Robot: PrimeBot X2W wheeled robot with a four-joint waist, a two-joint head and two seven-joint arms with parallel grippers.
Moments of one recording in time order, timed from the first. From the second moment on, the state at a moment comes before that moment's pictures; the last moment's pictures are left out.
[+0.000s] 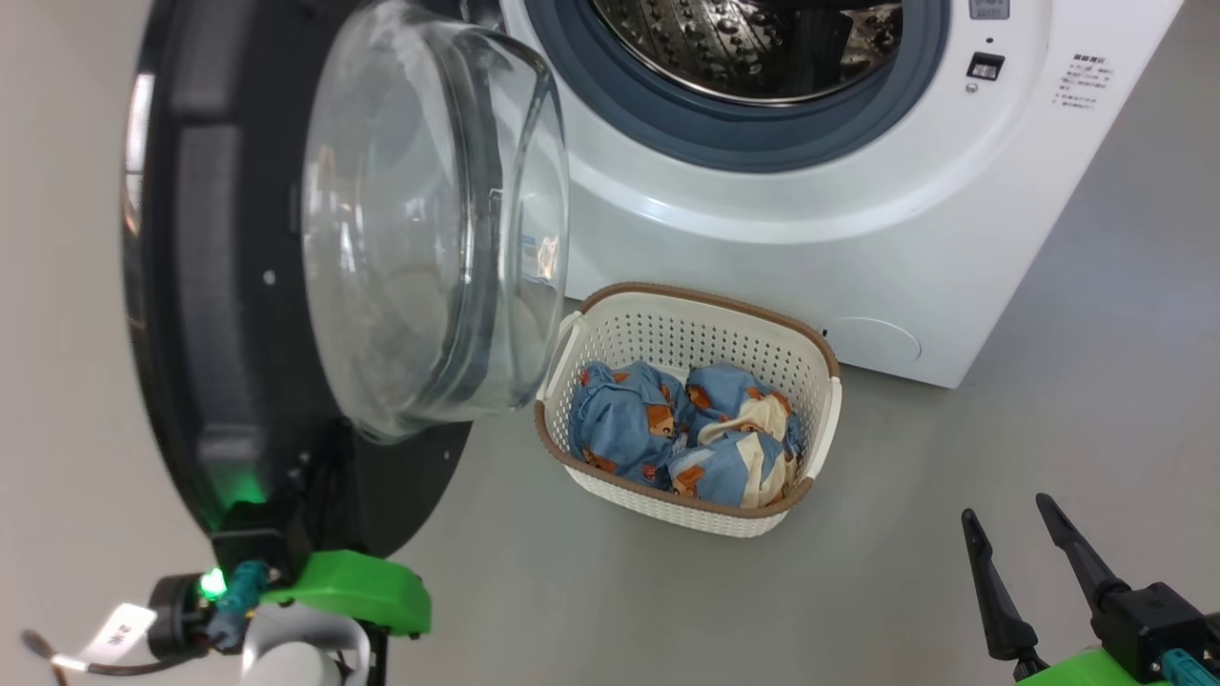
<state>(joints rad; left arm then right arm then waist) -0.29 0.27 -0.59 0.19 -0.60 0.43 -0.25 0.06 -0.11 -0.09 0.08 0.05 0.13 -0.25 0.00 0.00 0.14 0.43</state>
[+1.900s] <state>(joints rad) -0.48 0.21 0.20 0.45 -0.39 0.17 -0.26 -0.05 -0.19 -0.10 0.04 0.06 0.13 -0.25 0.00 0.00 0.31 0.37</state>
